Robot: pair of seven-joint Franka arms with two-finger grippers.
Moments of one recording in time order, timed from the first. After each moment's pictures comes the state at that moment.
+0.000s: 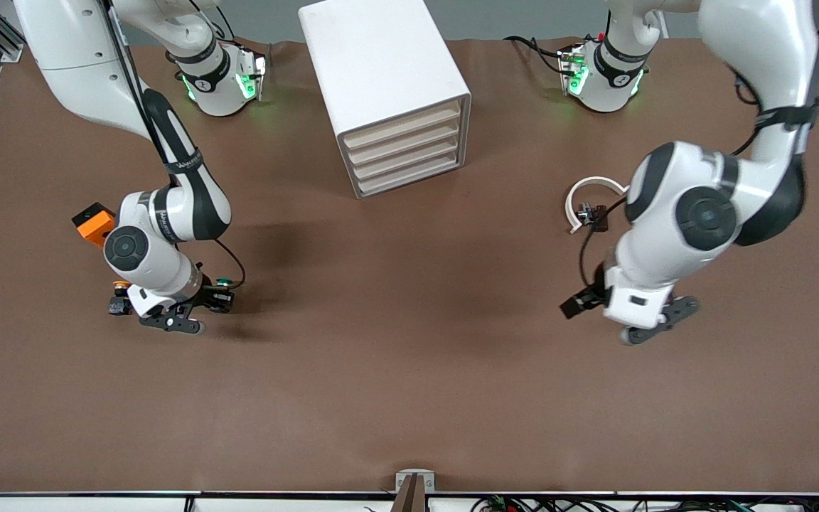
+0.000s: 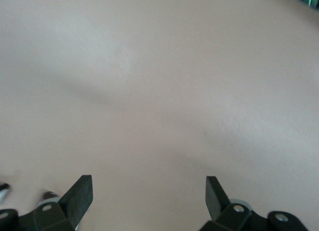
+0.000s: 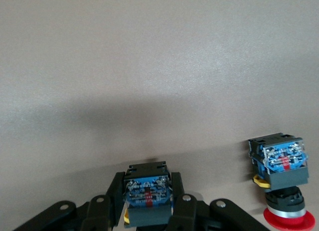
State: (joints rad) left arm -0.08 0.40 -0.25 -1.53 0.10 1.97 -0.81; right arm 0.19 0.51 -0.06 -1.98 0.02 2.52 0.29
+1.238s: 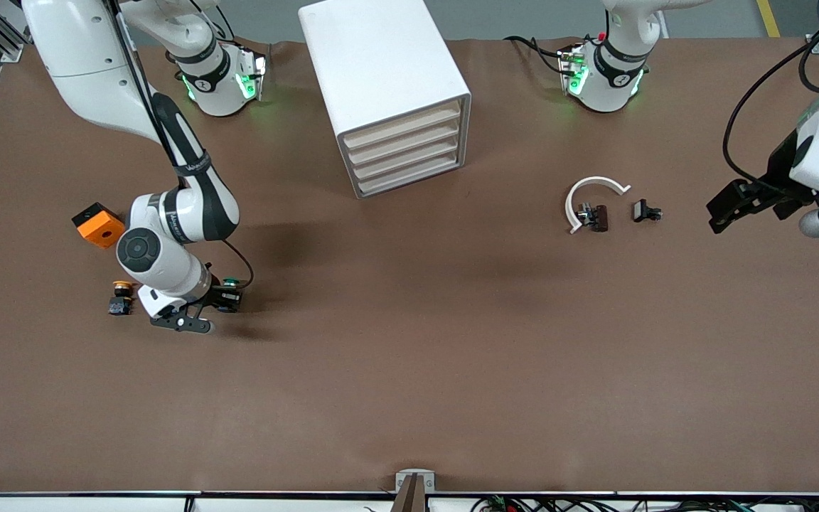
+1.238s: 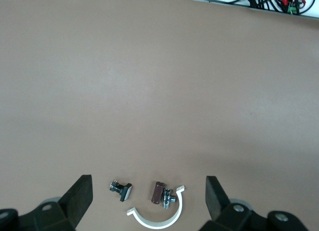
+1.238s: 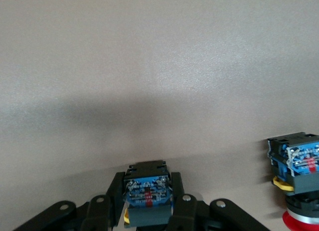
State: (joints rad) left arm 0.10 0.04 -0.25 -1.54 0.10 1.68 -0.32; right arm 0.21 0.54 -0.05 -1.98 0.02 2.53 0.29
